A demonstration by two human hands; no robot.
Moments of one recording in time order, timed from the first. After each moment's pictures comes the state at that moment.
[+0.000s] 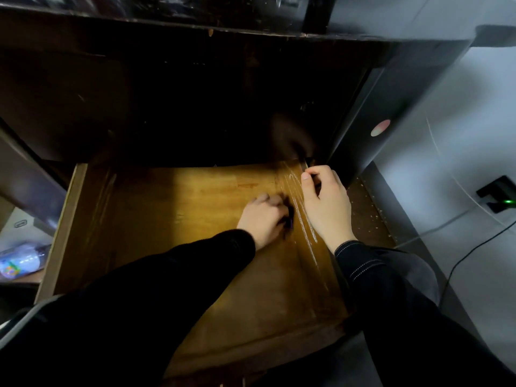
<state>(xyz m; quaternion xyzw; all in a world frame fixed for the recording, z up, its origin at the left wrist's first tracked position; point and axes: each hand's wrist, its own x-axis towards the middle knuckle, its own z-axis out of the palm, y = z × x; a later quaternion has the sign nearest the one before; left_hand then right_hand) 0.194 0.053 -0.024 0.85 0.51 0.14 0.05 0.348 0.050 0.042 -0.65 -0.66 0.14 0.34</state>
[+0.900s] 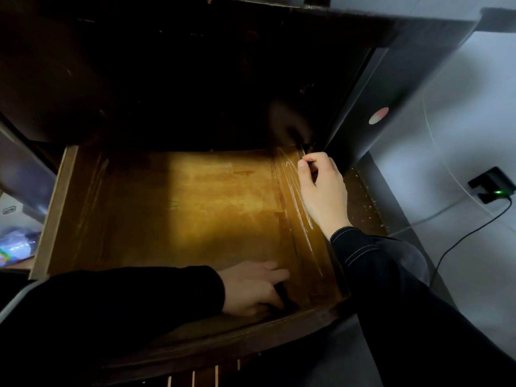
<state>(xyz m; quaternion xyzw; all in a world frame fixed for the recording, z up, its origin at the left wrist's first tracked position) 0.167 -0.057 -0.012 0.96 0.17 0.00 0.20 0.346 0.051 0.040 -0.66 -0.66 0.12 0.34</state>
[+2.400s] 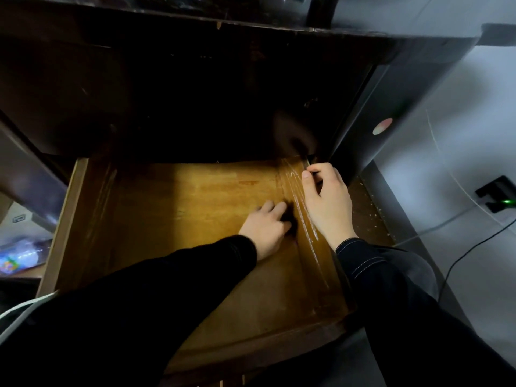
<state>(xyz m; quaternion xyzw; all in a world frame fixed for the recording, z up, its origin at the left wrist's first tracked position) 0.195 0.026 -0.019 0.88 0.46 0.09 0.02 0.348 0.050 0.042 -0.65 -0.67 0.13 0.34</state>
